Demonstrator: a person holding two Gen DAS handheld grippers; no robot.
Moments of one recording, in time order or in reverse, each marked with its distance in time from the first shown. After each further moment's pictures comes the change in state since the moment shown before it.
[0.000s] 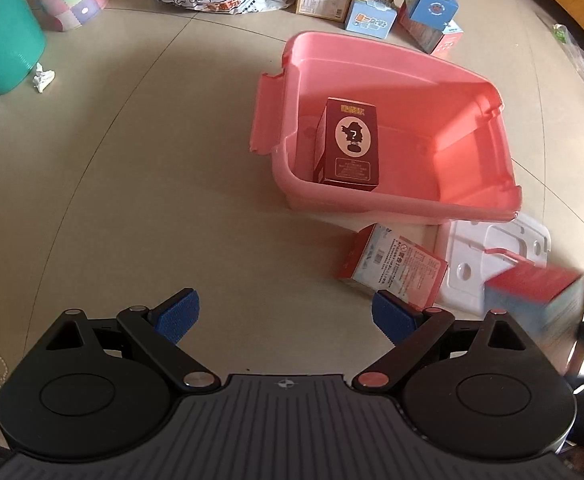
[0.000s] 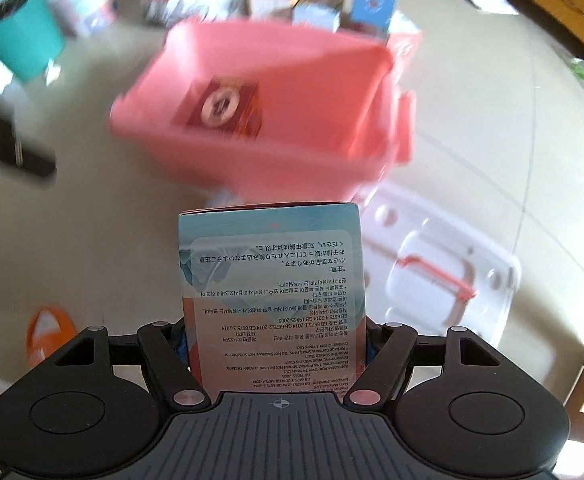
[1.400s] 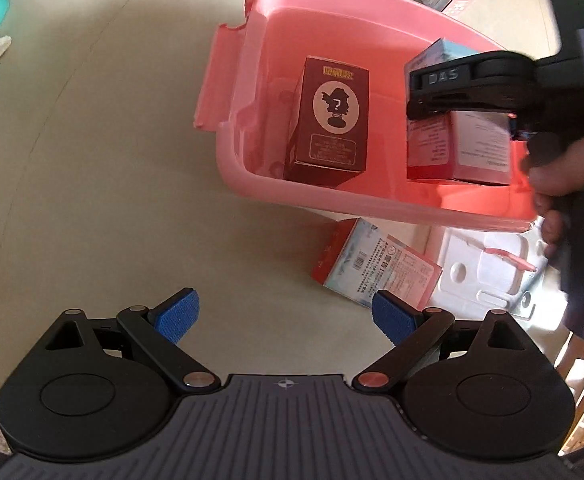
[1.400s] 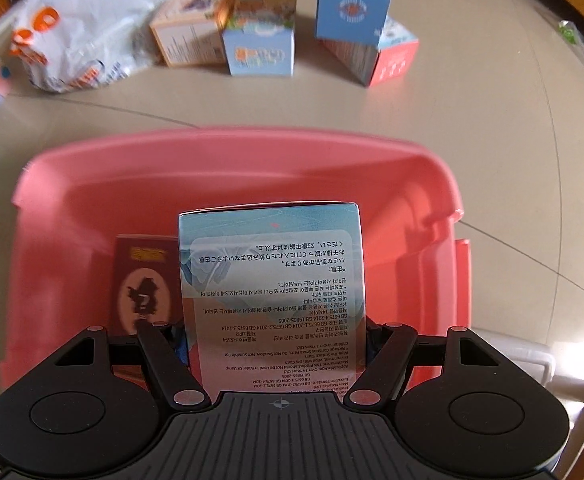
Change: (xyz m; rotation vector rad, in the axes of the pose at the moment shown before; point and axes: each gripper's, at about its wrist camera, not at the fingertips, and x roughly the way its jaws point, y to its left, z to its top) left arm 0.070 -0.027 0.031 -0.041 0.151 -0.049; right arm 0.177 -0.024 0.191 0.187 0.098 -0.087
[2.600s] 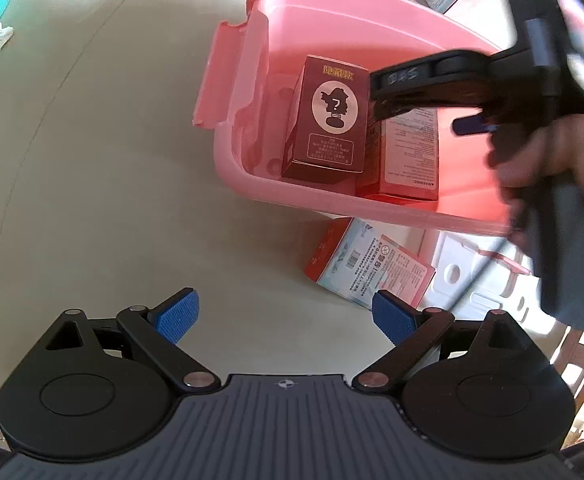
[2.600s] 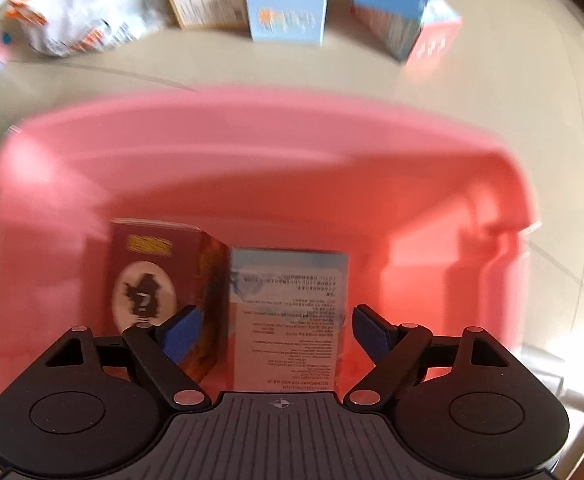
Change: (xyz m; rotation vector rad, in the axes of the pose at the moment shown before) left arm -0.002 -0.003 0.005 -0.024 0.013 0.006; right arm -0.001 0.043 0.000 -0.073 0.040 0.037
